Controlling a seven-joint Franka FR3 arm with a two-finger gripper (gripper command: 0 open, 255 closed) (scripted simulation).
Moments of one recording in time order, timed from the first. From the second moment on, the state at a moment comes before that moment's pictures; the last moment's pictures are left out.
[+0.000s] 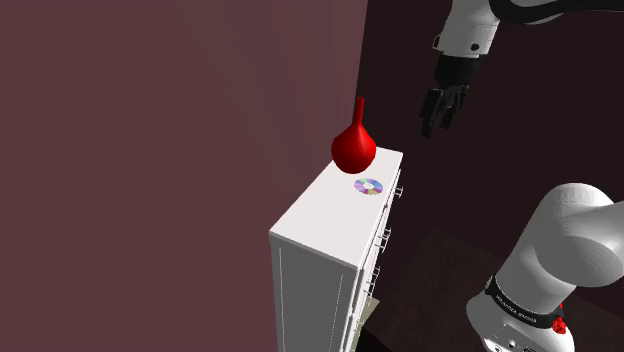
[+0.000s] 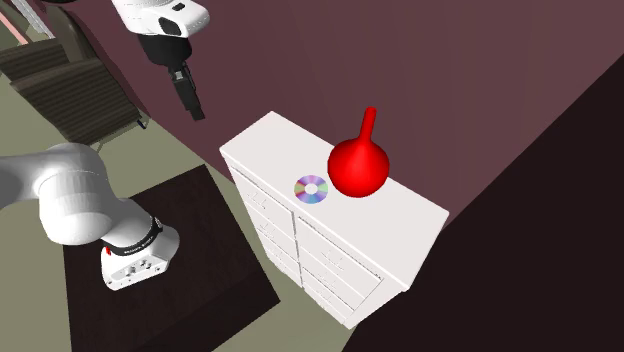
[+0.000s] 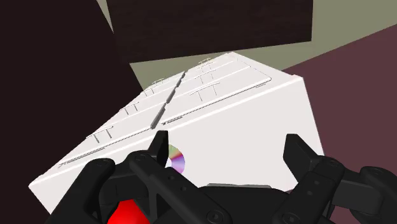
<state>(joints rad) -0.01 -0.83 -0.02 -2.38 -0.01 1.55 0.11</state>
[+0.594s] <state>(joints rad) -0.03 -0.59 -0.11 -2.23 -0.06 1.66 0.02</state>
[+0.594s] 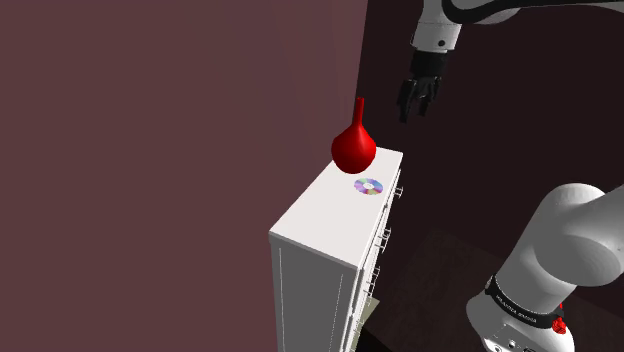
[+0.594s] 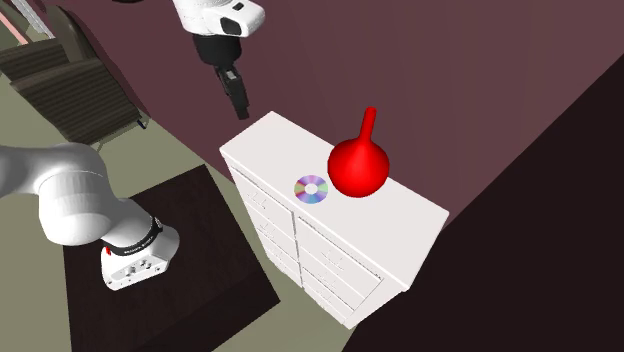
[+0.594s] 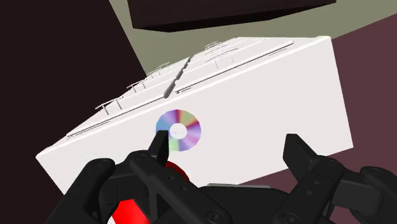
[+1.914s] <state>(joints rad) -0.09 0.17 -0.27 -1.46 0.06 1.69 -0.25</state>
